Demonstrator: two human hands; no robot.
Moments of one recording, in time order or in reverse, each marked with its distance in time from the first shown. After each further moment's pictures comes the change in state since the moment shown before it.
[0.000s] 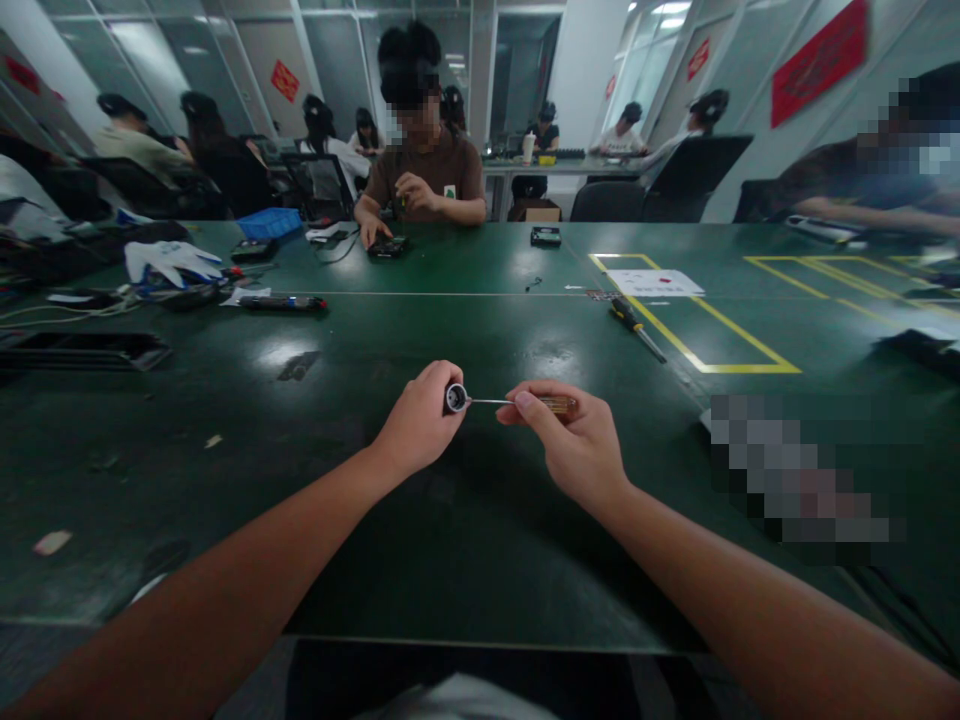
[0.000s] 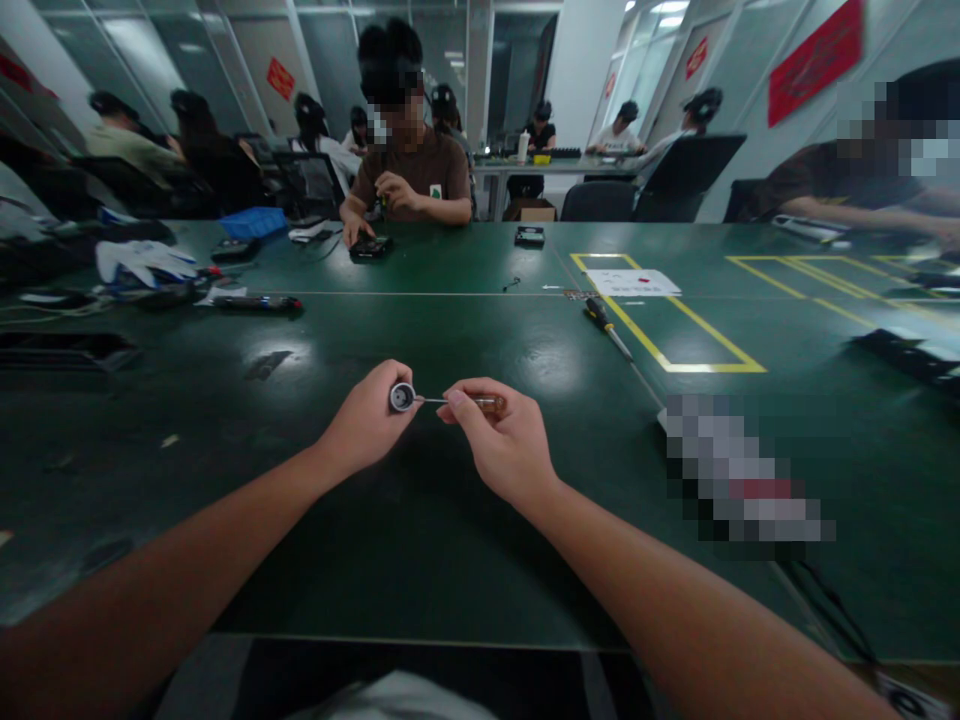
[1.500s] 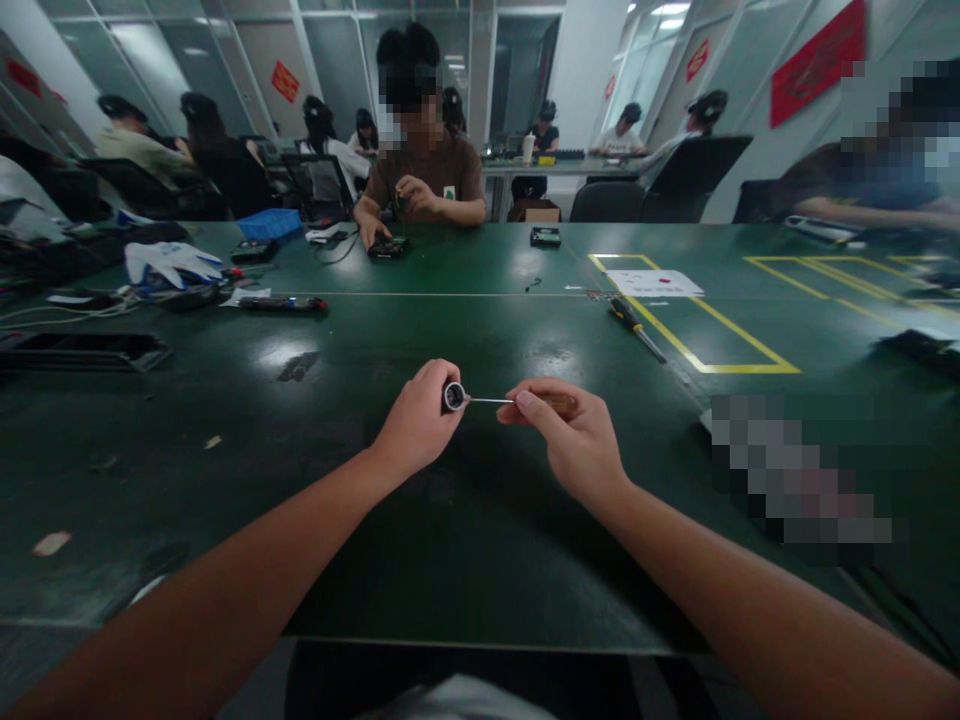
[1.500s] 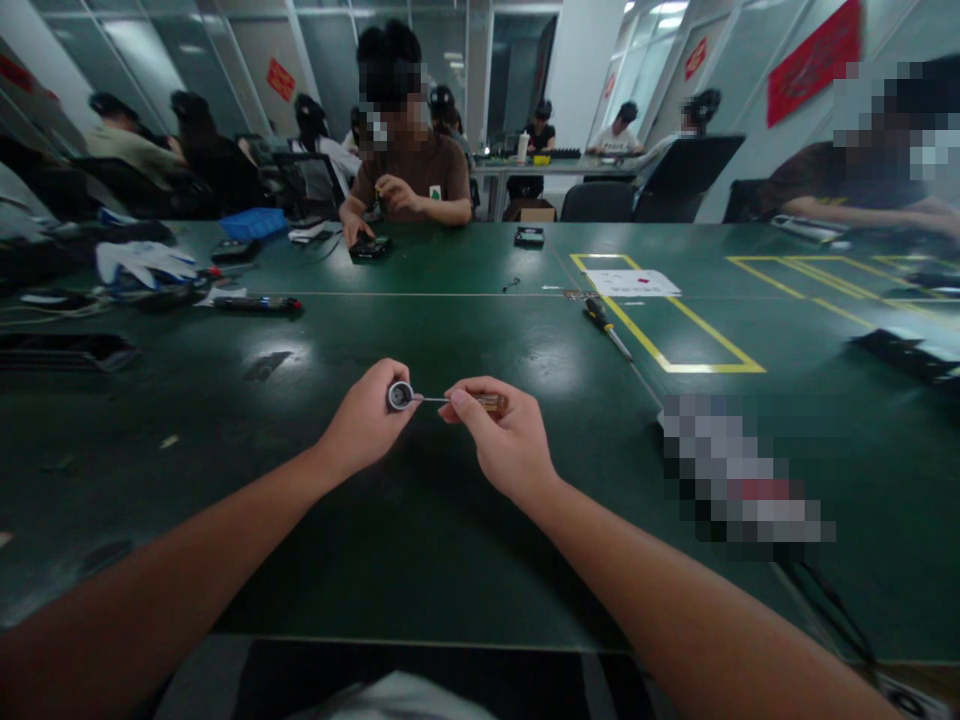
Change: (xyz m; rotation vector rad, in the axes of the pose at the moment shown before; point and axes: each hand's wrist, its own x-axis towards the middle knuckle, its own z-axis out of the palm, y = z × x) left_hand 0.000 -0.001 0.001 -0.001 0.041 -0.001; right_hand 0.004 0.002 0.000 0.097 0.010 0.075
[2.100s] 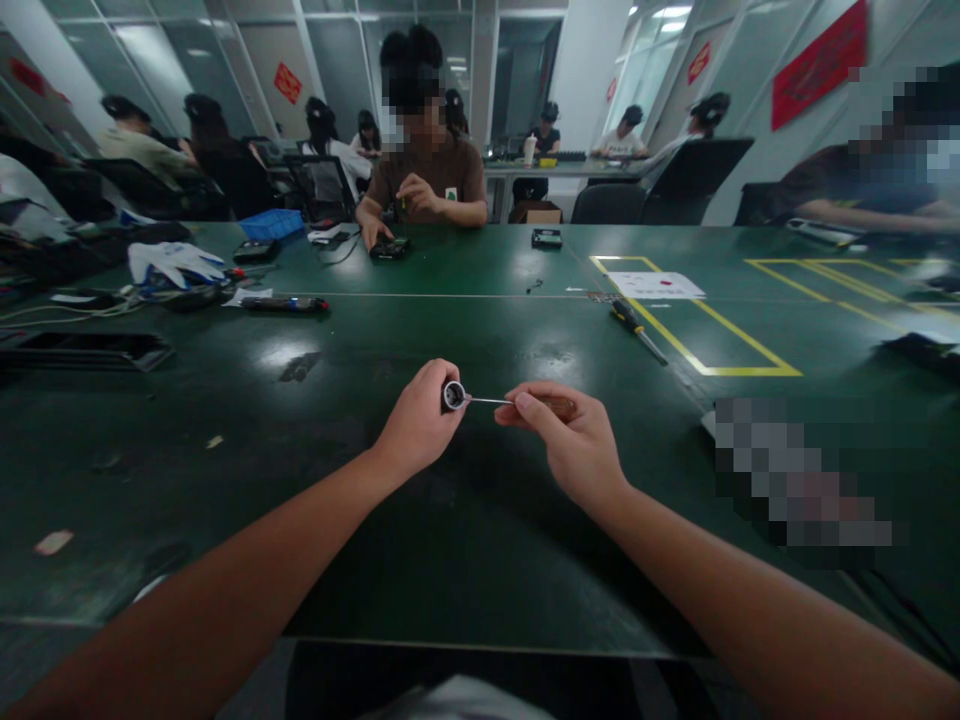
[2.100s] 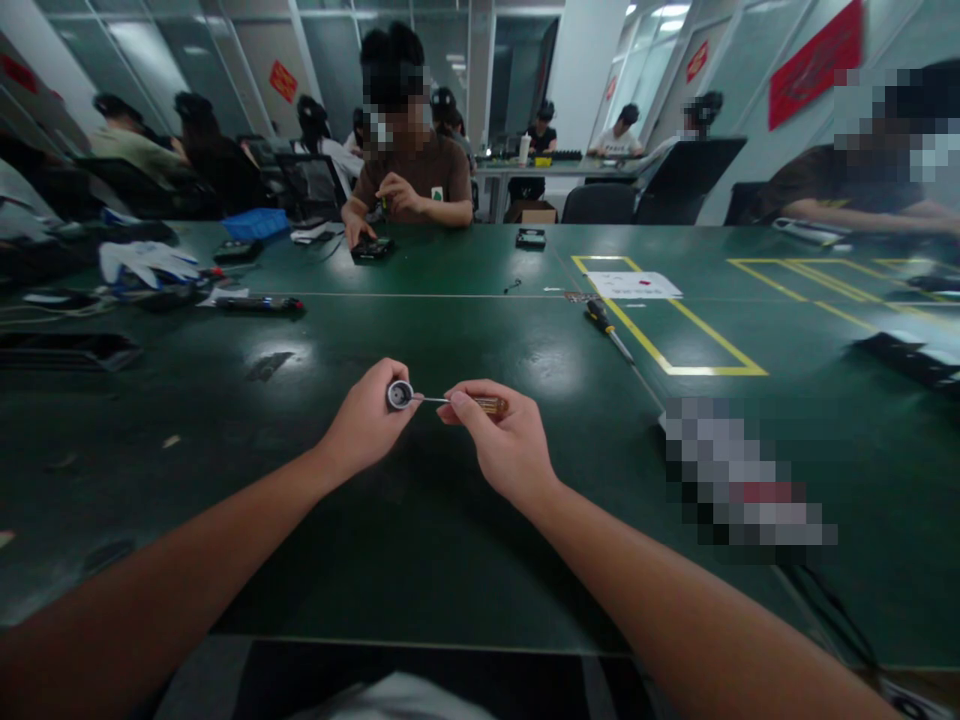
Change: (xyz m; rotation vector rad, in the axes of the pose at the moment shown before) left_hand 0.000 0.001 -0.001 -0.059 0.025 -0.024; right_hand -0.001 0.004 0.002 0.050 -0.012 0.026
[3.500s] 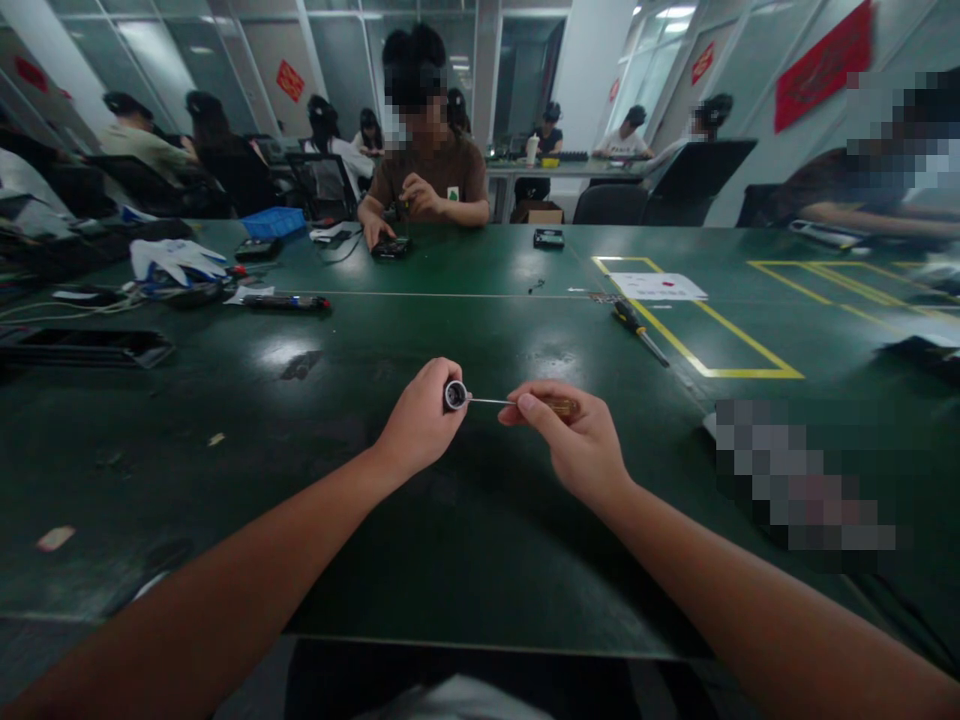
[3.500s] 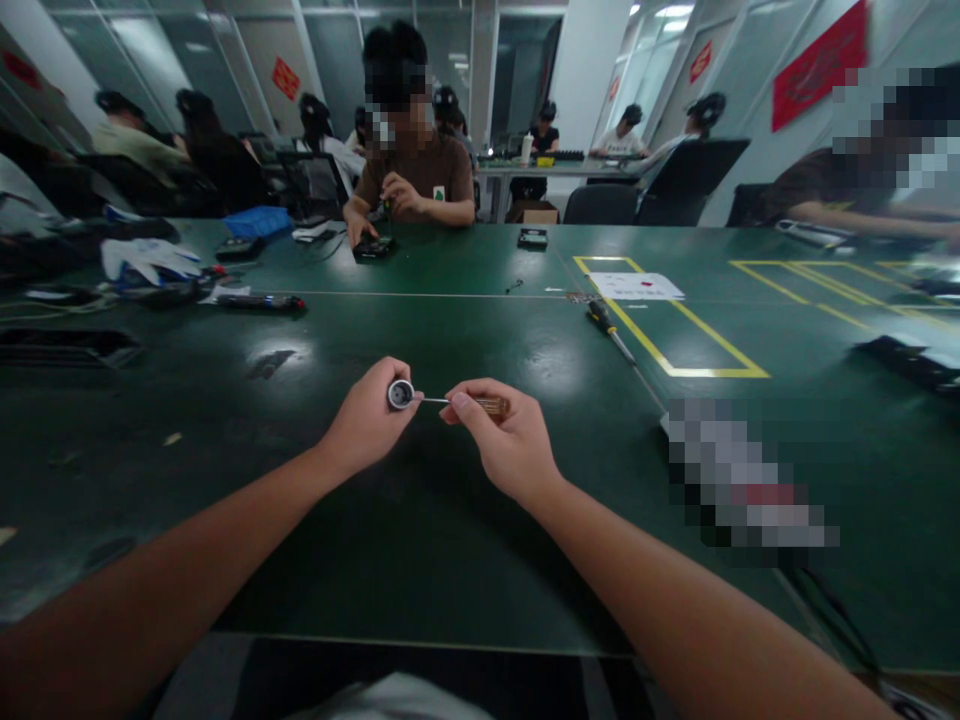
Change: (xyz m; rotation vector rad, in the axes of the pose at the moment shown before) left_hand 0.000 -0.002 0.001 -0.026 0.020 0.027; right_hand 0.002 0.000 -0.007 -0.086 -0.063 -0.061
